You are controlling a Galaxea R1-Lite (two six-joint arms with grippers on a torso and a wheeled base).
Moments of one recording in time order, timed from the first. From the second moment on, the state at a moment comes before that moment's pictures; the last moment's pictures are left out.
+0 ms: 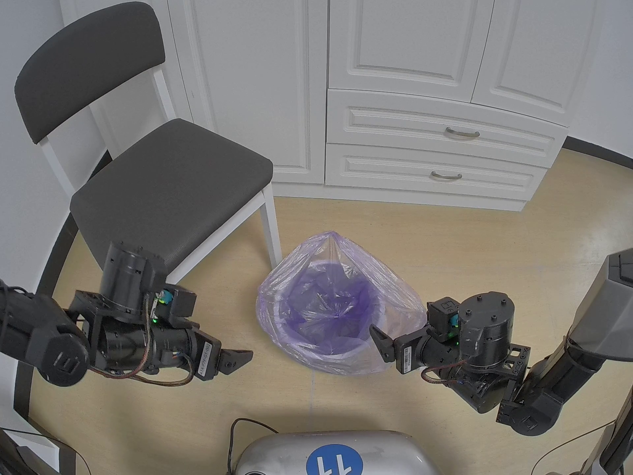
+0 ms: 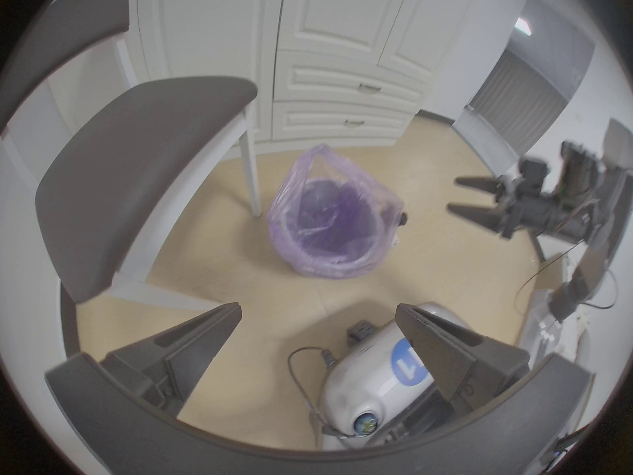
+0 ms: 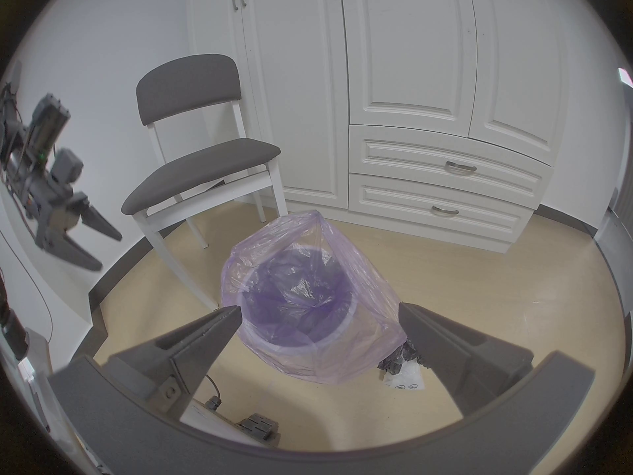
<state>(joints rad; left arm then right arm) -0.47 1.65 -0.63 -0.29 -0.06 -0.01 0.73 1.99 -0.48 -1.21 -0.40 0.07</state>
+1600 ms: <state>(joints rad) -0.49 2.09 -0.66 -0.99 0.03 -0.05 0.65 2.24 -0.67 -1.29 -0.35 0.03</state>
